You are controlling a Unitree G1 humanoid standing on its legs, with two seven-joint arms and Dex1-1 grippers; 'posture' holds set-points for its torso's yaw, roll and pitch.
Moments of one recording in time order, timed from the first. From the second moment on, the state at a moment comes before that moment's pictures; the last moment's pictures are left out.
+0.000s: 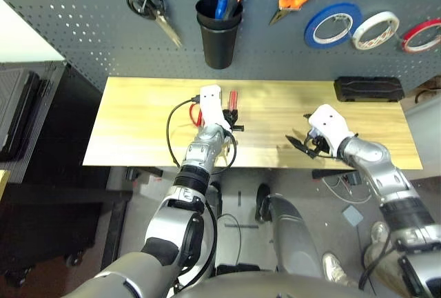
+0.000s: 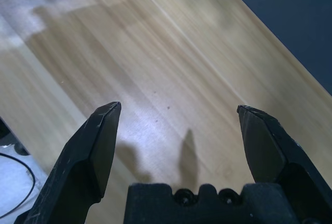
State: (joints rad) left arm -0.42 -0.12 0.02 0.24 -0.13 0.49 -0.05; right arm -0.34 -0.49 0.10 0.35 -0.01 0.04 0.65
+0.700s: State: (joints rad) left arm -0.11 -0.07 0.04 -0.44 -0.19 0.46 0.02; right arm -0.47 -0.47 0.02 0.63 0.10 -0.32 0.77
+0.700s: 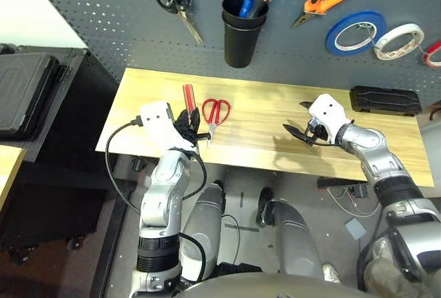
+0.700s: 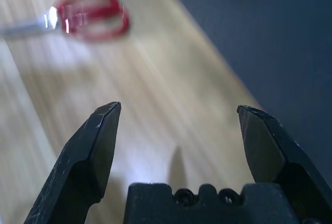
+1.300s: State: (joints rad) left arm -0.58 0.05 0.15 -0.57 -0.32 0.66 0.02; right arm -0.50 -0.57 -0.22 0.61 0.49 -0.35 1.19
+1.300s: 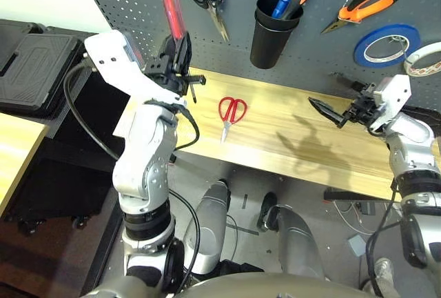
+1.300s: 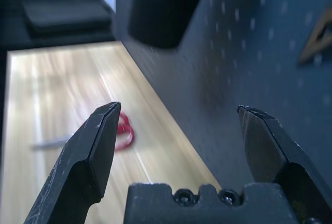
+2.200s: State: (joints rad) left arm -1.04 0.18 0.18 -0.13 -0.34 0.58 -0.08; right arm -0.52 -0.78 -0.42 0.45 0.69 0.04 1.30
